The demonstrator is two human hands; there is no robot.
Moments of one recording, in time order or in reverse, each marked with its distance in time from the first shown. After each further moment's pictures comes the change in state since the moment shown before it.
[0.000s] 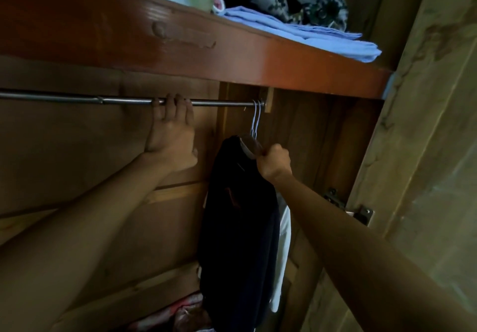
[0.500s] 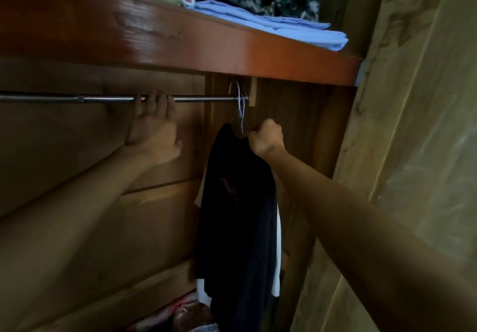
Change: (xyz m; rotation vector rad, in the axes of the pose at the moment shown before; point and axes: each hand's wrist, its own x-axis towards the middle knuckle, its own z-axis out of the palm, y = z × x) left_hand 0.000 -0.006 -0.001 -0.067 -0.021 0.007; right_hand -0.008 -0.026 -0.038 0.075 0.060 -0.080
